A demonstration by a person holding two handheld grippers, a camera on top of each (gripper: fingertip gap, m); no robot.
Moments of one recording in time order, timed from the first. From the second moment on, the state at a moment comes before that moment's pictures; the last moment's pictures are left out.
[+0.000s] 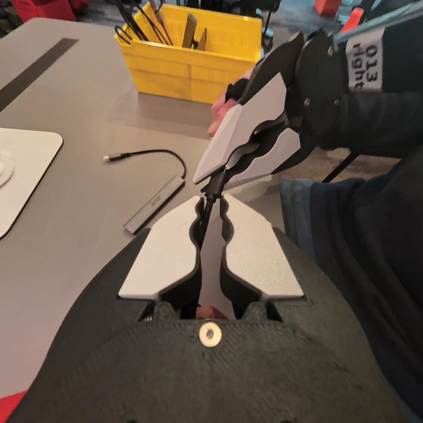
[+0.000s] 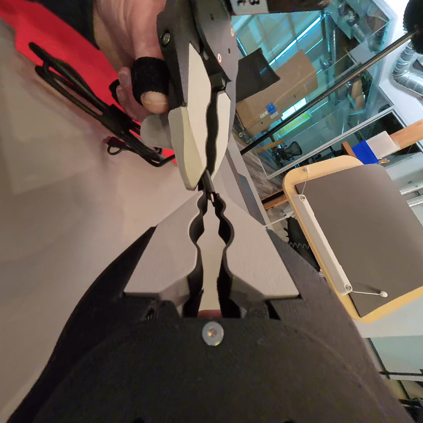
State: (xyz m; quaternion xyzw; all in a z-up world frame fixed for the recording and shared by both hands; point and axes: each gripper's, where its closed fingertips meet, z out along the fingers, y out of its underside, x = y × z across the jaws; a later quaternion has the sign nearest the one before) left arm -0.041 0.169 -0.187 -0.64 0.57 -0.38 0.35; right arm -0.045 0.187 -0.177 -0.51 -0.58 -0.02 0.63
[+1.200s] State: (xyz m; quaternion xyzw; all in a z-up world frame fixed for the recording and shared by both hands) left arm -0.032 0.165 -0.149 -0.59 0.44 -0.57 0.37; right arm -0.035 0.186 -0.149 -0.49 -0.53 0.01 0.69
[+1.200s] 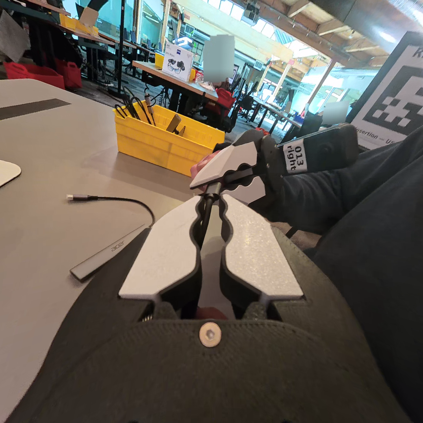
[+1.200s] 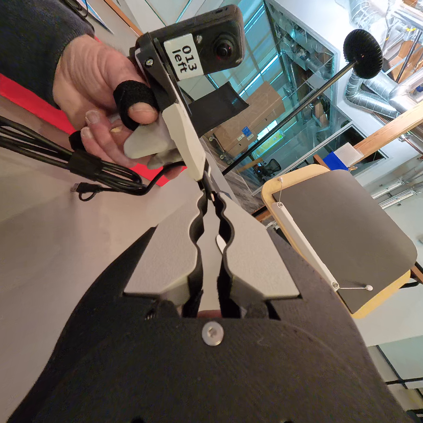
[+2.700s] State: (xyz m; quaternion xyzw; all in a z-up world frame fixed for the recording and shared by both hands) left arm -0.028 0.172 -0.147 -0.59 0.43 -0.54 0.43; right arm -0.029 0.191 -0.153 -0.50 -0.54 0.01 0.68
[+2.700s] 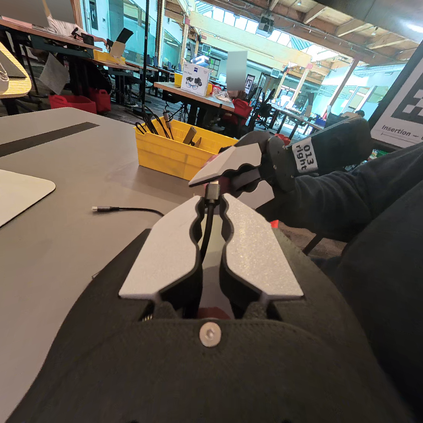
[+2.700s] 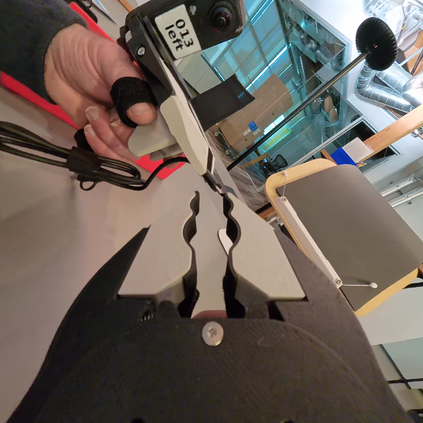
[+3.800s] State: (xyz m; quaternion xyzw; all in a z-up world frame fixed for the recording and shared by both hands) left arm -0.038 0.207 -0.202 -0.68 0.46 -0.38 0.43; right arm 0.051 0.233 -0.317 -0.86 -0.40 0.11 0.31
